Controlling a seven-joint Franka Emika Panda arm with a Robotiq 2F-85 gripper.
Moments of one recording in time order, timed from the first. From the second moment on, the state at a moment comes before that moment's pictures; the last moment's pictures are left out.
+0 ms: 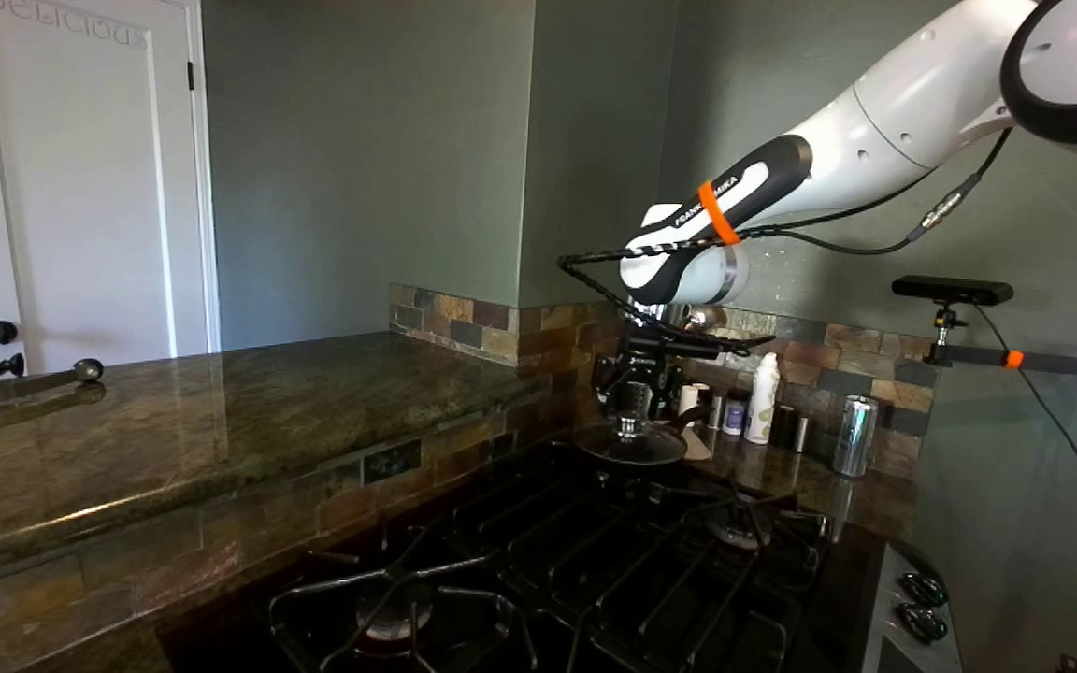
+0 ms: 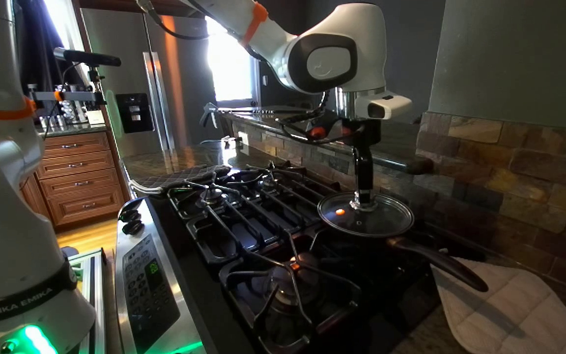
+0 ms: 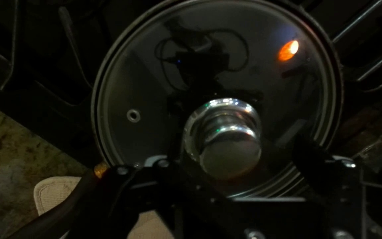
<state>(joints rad) -0.18 0.19 -0.17 -2.01 0.05 2.35 0.37</state>
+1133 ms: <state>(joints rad) -0.16 0.09 -0.17 -1.99 -0.12 2.22 0.32</state>
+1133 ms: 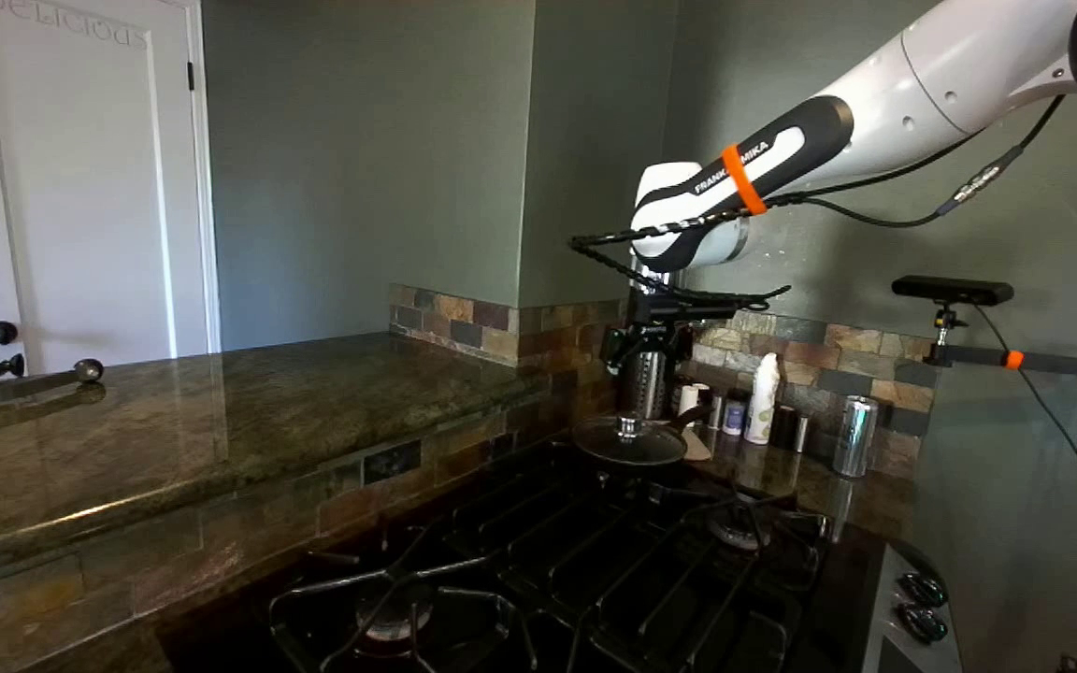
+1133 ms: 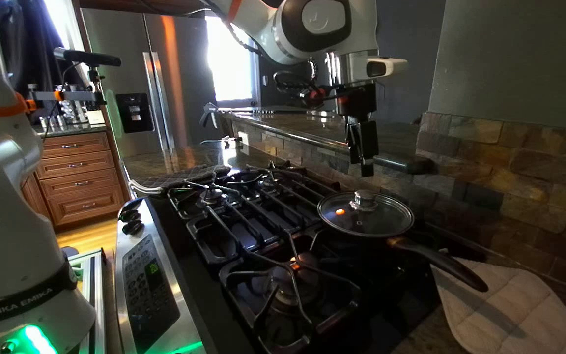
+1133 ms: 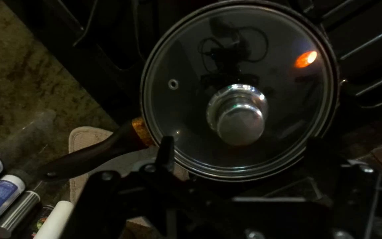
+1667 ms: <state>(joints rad) -0.17 -0.03 -0.17 -2.02 -0.16 2.16 0.21</state>
